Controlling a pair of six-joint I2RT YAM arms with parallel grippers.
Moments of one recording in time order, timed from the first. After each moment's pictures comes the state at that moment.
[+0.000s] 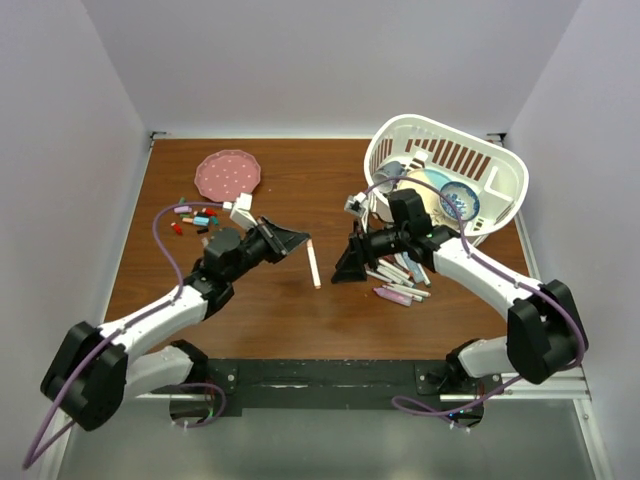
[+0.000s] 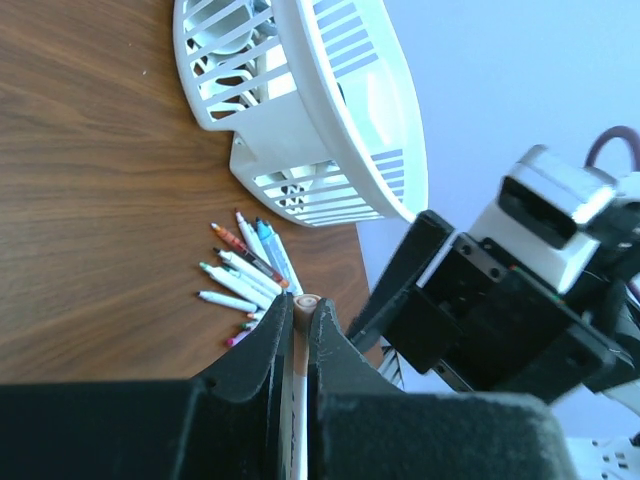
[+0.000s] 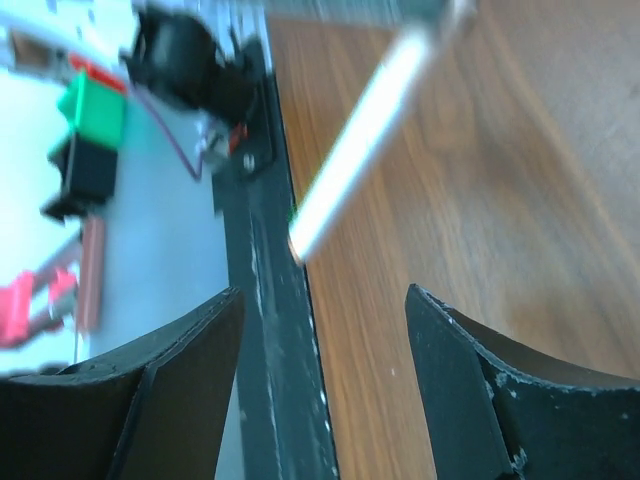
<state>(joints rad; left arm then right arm) -0.55 1.09 0.47 0.48 0.19 -1.07 0.51 1.37 0.89 -0.21 -1.02 0.11</state>
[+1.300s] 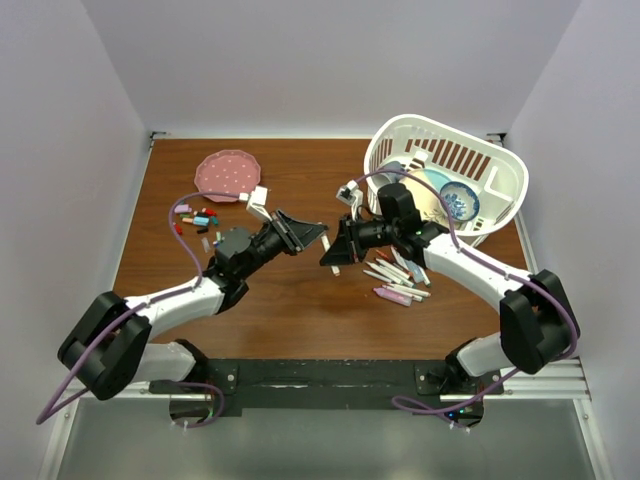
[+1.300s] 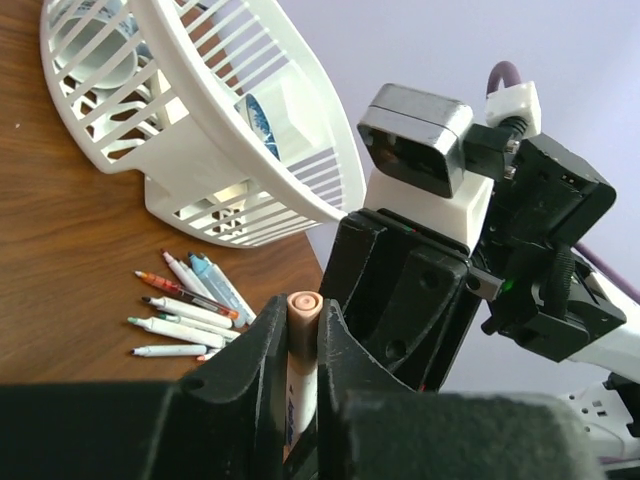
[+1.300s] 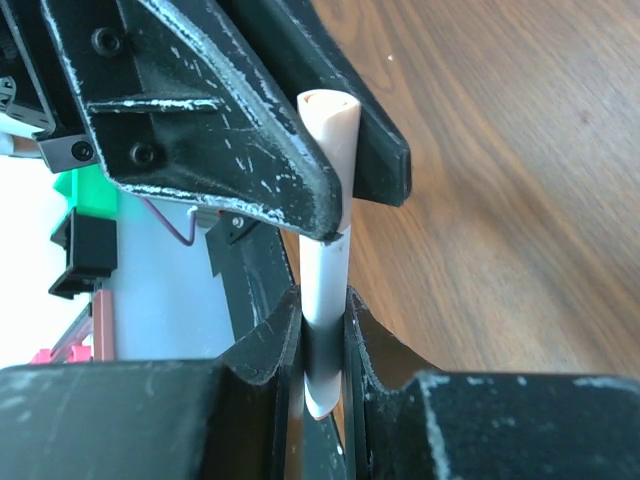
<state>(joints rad) -0.63 1.28 0.50 0.83 0.21 -1.03 0.56 1.44 0.94 -0.07 -0.86 0.34</state>
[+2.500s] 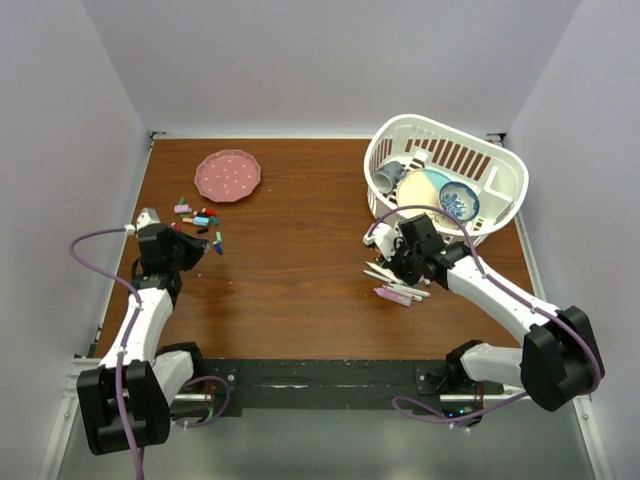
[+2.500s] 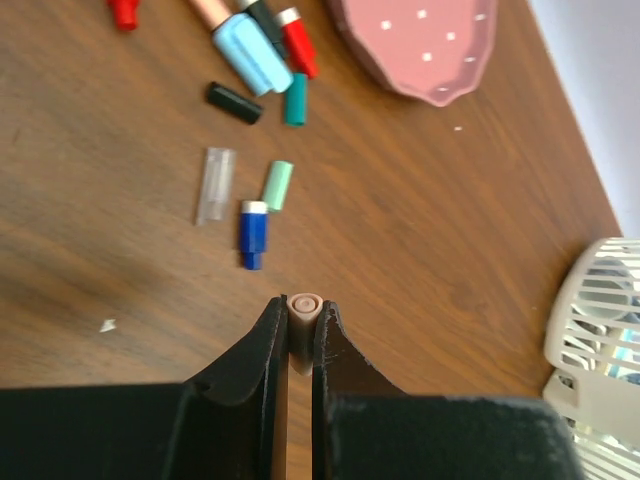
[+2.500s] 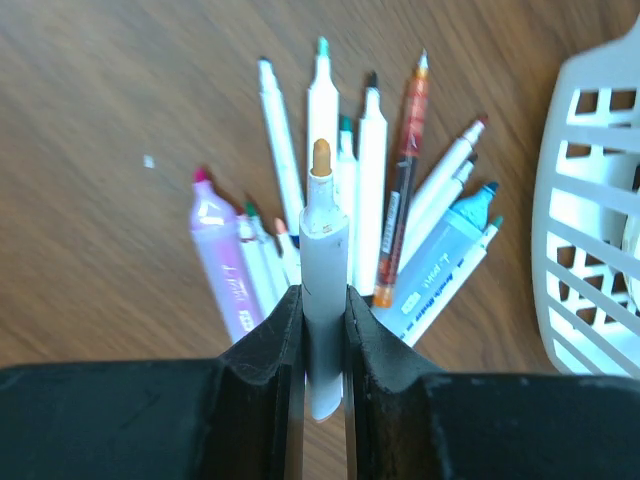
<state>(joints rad) 0.17 0.97 0.48 -0.08 0.11 -0.79 0.49 1.21 0.75 -0.54 -0.08 -0.50</state>
